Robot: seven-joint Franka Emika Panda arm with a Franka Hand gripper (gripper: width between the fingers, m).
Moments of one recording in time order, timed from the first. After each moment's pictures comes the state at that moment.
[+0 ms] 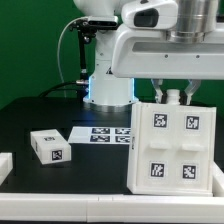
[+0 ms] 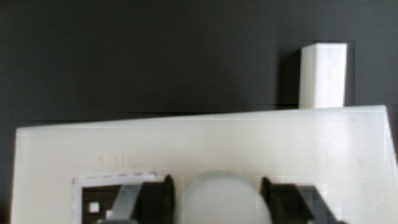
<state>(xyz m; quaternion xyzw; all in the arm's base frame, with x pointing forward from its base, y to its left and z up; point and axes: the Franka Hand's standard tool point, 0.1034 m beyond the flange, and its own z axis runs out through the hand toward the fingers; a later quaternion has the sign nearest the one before) 0.582 0.063 0.141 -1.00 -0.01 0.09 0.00</state>
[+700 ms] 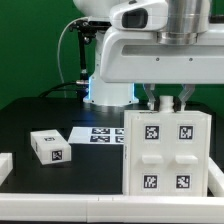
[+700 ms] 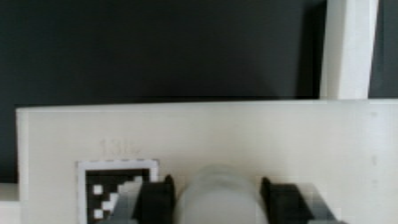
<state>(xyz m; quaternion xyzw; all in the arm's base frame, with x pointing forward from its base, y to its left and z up) 0.605 0.052 0.140 -1.00 -0.01 0.08 0.00</state>
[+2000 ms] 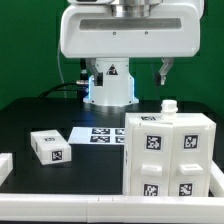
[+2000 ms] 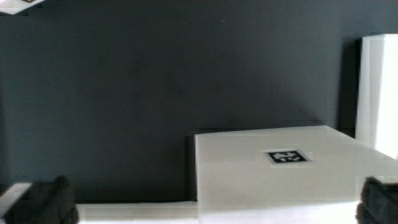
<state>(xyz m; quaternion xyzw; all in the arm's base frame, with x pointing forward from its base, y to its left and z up) 0.571 -0.011 0.167 -1.00 -0.02 0.05 0.02</state>
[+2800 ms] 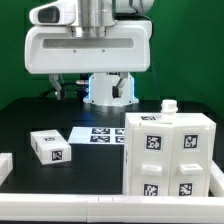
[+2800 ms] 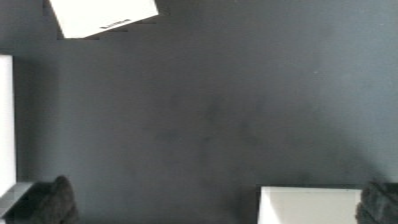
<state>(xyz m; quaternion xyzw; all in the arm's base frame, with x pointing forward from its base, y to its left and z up) 0.525 -0.068 0.138 -1.00 -0.06 0.03 0.01</state>
